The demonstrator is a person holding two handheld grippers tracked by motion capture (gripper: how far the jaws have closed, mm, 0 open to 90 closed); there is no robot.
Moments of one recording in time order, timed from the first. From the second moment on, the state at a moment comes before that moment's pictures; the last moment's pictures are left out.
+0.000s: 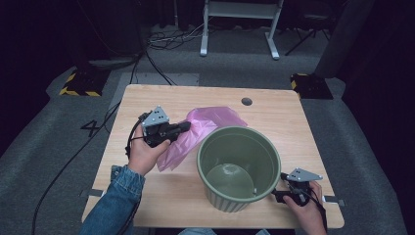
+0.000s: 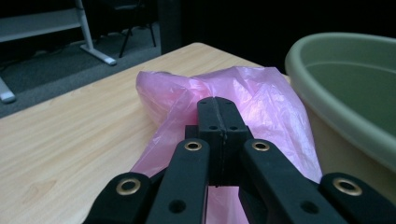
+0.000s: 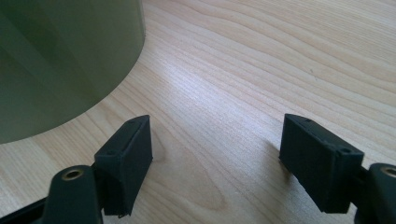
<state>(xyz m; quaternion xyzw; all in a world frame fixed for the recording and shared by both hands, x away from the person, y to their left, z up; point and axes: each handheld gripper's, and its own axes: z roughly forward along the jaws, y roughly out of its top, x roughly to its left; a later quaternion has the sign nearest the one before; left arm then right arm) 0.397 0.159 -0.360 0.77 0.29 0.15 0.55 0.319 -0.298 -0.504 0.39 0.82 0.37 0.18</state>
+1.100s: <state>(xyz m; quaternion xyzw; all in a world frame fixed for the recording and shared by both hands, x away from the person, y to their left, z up) 0.379 0.106 -0.261 0.77 0.21 0.15 0.59 0.319 -0.298 -0.504 0.39 0.82 0.37 0.18</state>
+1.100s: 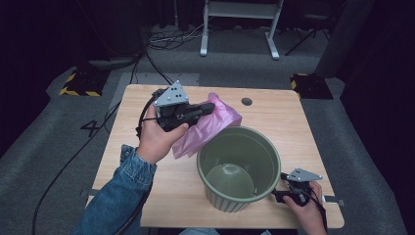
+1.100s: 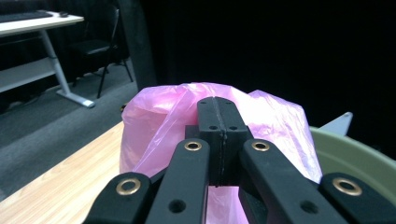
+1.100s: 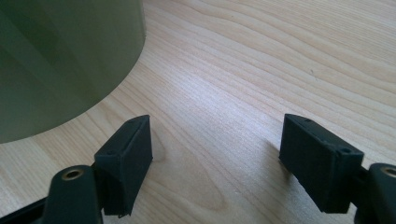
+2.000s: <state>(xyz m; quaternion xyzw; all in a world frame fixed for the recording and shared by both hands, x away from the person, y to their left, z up) 0.342 0.048 -0.226 0.77 0.13 0.12 0.62 0.323 -0.300 -0.500 0.39 0.81 0.39 0.18</state>
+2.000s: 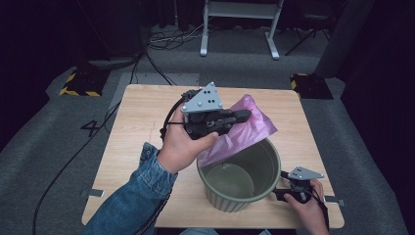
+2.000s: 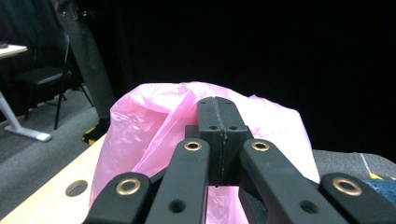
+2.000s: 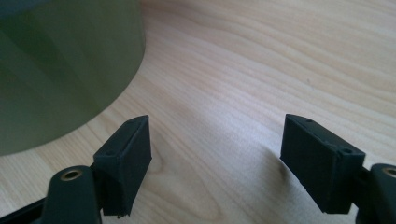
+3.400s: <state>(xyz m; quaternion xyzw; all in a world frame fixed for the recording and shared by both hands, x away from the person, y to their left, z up) 0.346 0.031 -0.303 0.78 0.14 0.06 0.61 0.365 -0.289 -0.418 0.32 0.75 0.53 0.25</state>
